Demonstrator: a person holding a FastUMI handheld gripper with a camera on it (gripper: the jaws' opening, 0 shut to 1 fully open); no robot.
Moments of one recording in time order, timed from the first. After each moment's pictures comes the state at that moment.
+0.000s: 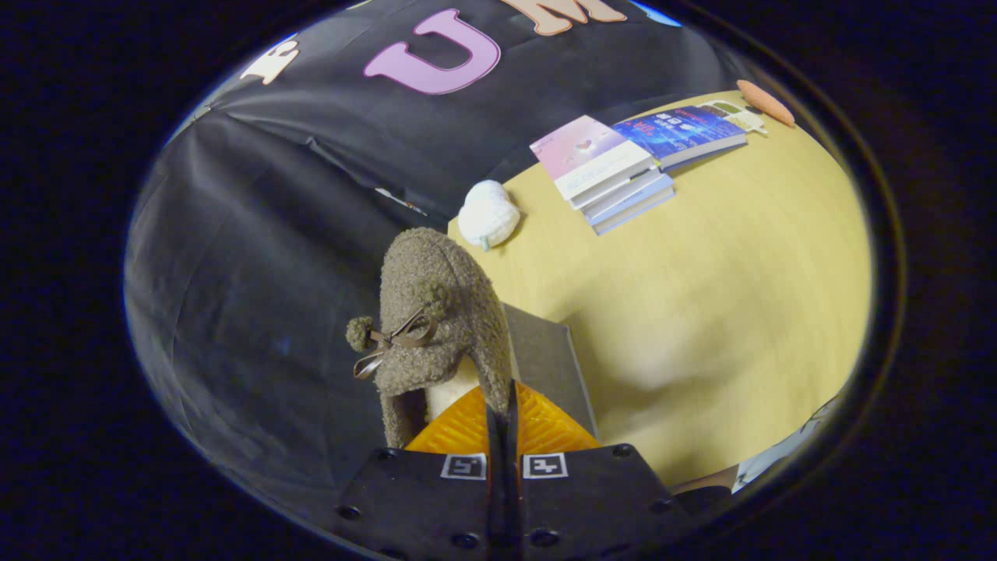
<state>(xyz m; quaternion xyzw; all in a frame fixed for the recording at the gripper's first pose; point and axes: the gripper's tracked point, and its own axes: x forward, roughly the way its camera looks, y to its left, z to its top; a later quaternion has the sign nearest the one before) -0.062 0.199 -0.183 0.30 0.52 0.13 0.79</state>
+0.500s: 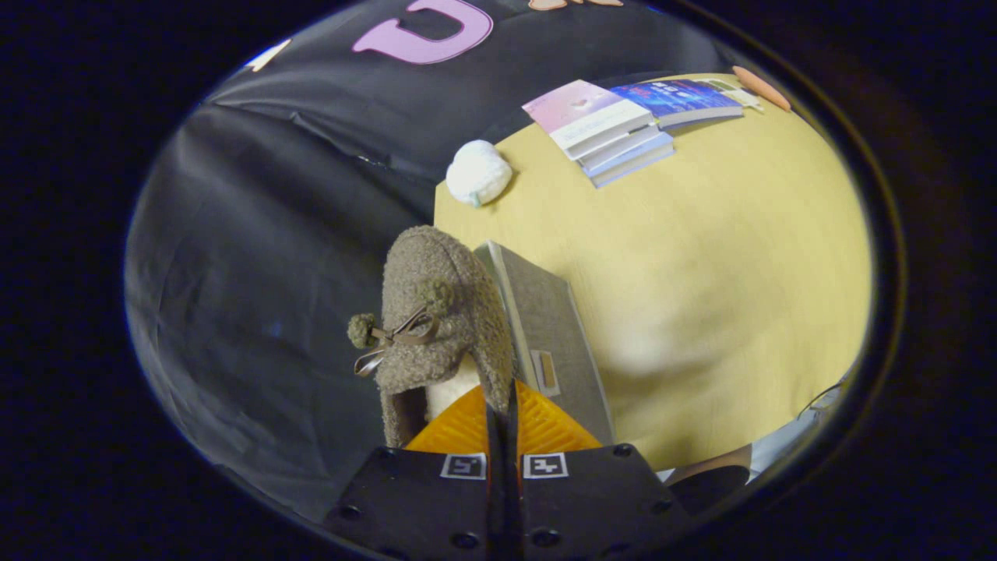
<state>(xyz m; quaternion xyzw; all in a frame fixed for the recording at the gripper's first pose) -0.092 0.219 -0.217 0.28 0.57 0.12 0.77</state>
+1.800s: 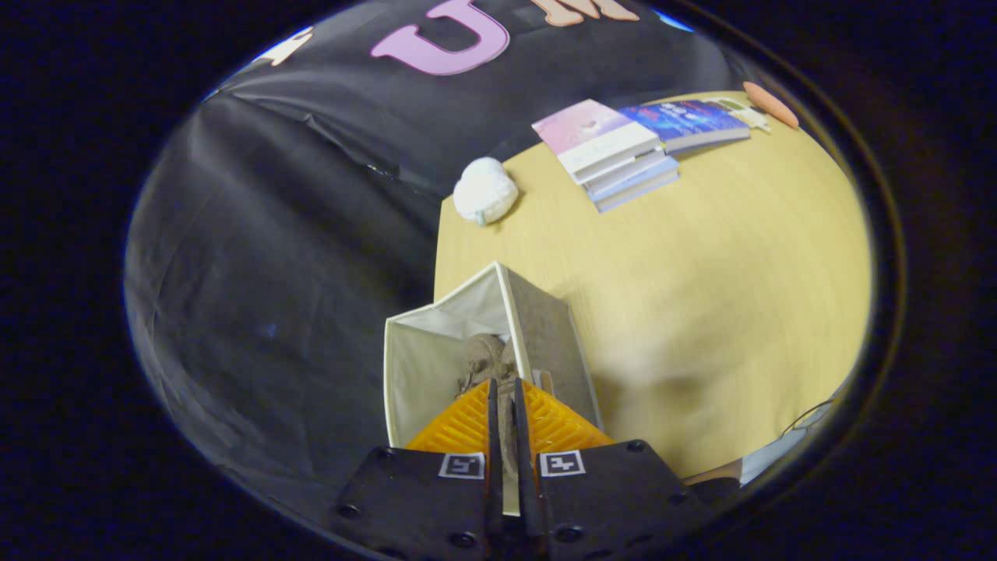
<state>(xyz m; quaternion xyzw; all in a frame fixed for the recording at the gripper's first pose) -0.065 0.201 -0.196 0.25 0.50 0.13 0.82</state>
